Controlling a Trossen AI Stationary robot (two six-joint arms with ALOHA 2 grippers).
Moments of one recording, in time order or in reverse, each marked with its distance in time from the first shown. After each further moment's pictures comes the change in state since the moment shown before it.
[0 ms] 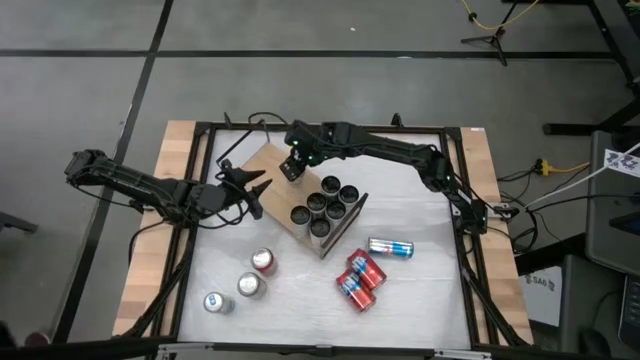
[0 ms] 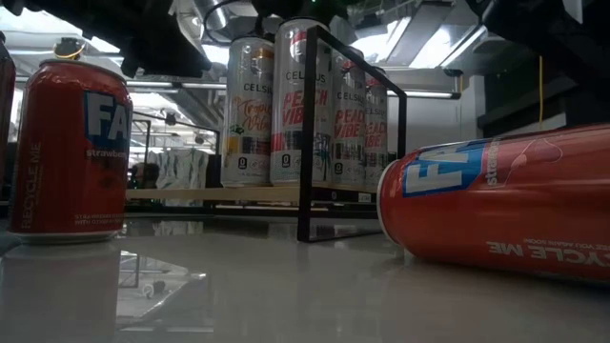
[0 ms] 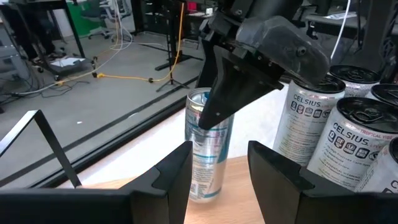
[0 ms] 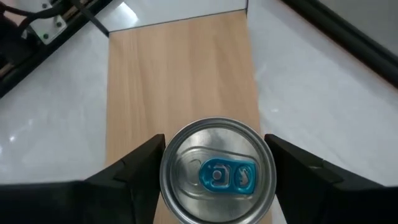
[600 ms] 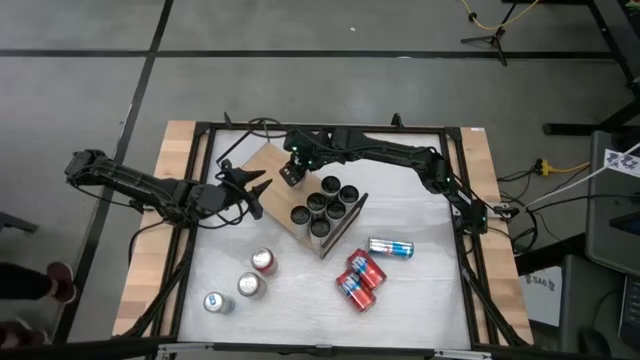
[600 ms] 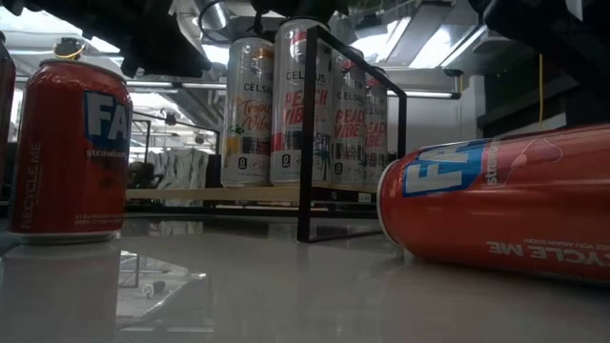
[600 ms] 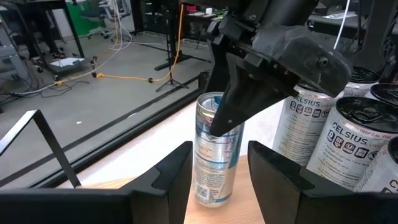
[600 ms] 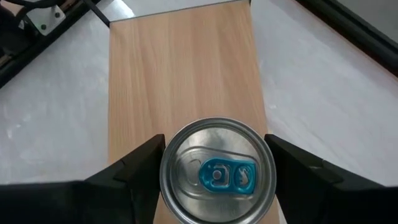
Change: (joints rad) left arm 0.000 0.000 0.000 0.000 0.002 0.000; right arm 0.020 0.000 0.000 -0.026 0.020 0.024
